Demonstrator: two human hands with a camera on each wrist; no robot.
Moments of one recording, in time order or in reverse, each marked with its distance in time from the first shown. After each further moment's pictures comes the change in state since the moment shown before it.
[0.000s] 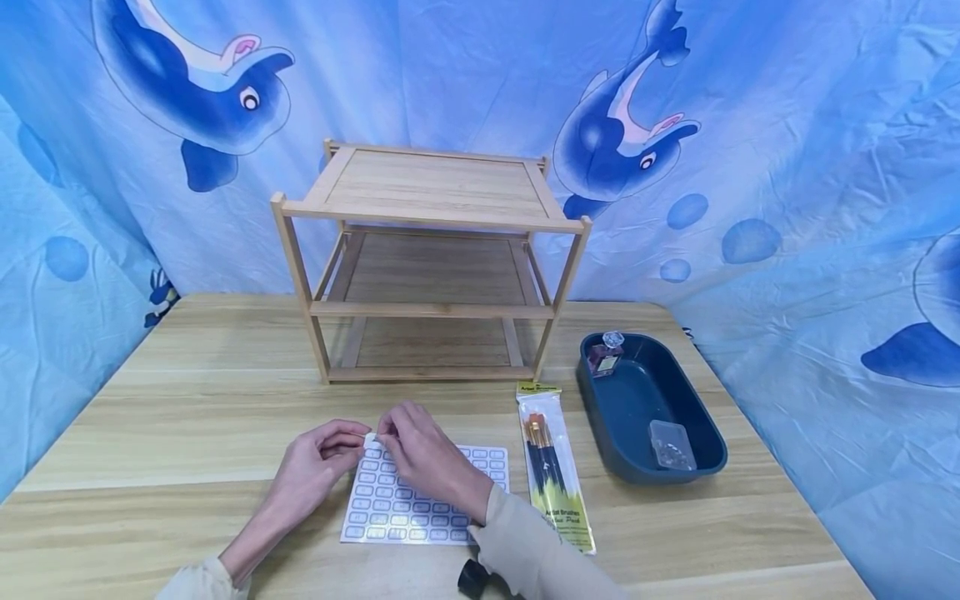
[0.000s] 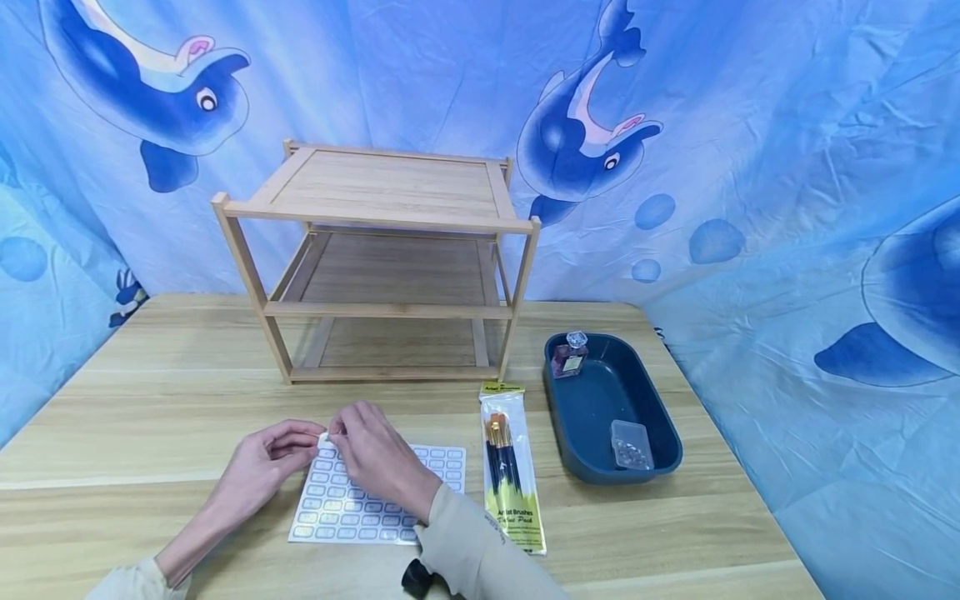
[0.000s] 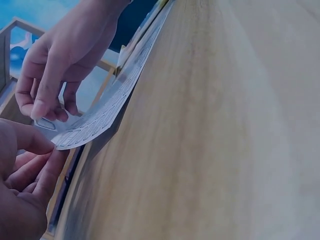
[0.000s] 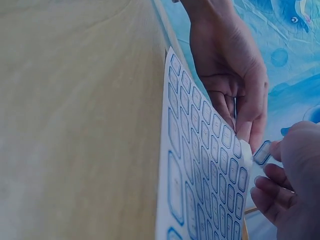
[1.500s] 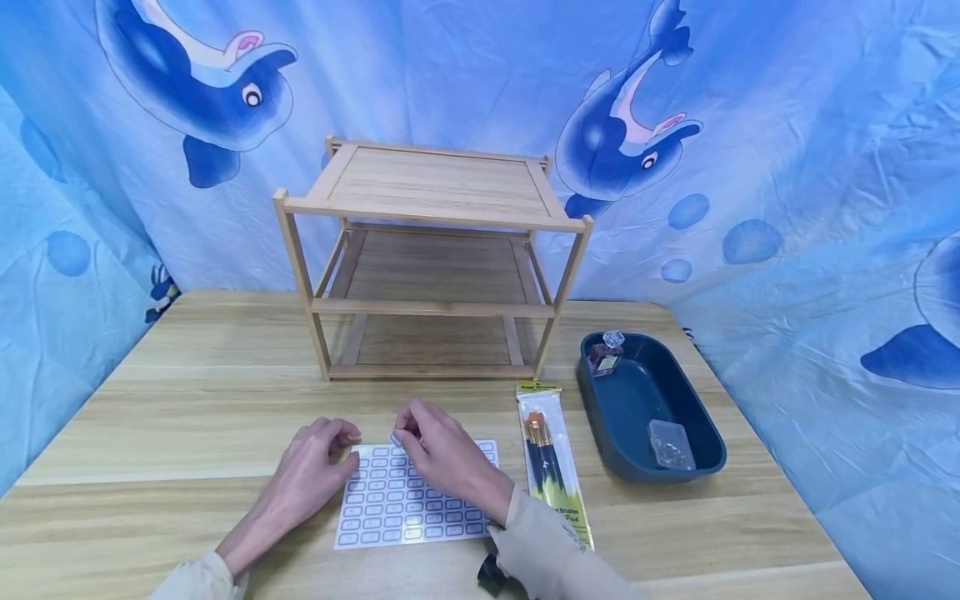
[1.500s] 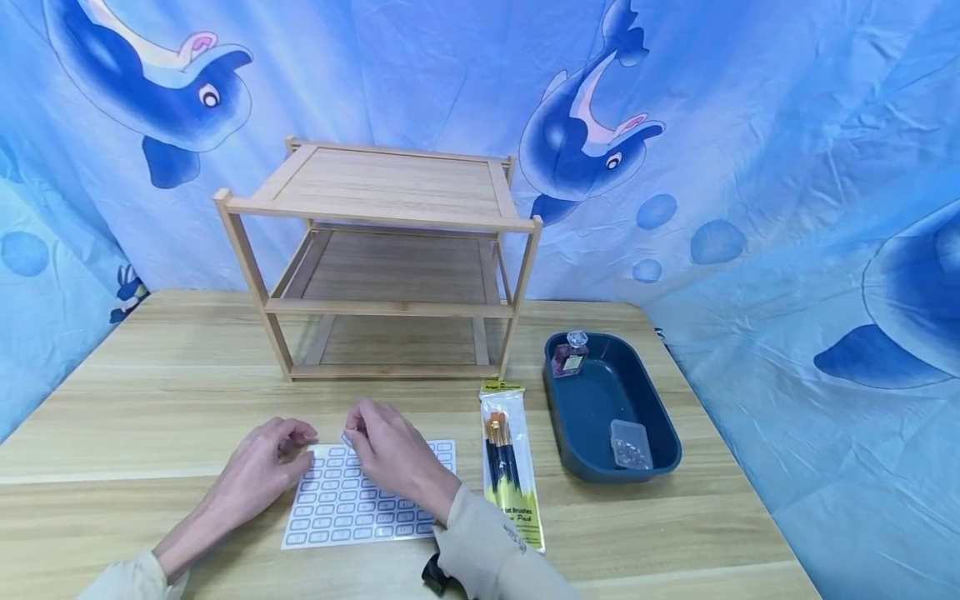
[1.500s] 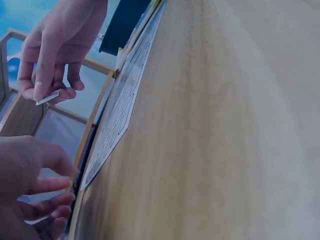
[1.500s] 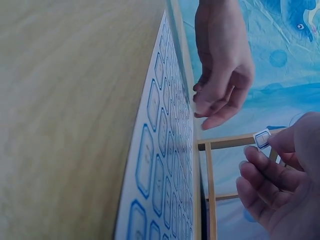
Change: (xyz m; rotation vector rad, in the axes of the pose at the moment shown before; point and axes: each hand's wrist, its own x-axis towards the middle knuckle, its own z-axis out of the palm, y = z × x) left_hand -0.002 0.000 -0.002 0.570 0.056 0.141; right_hand -0.011 -0.003 -0.027 0.205 -0.036 0.143
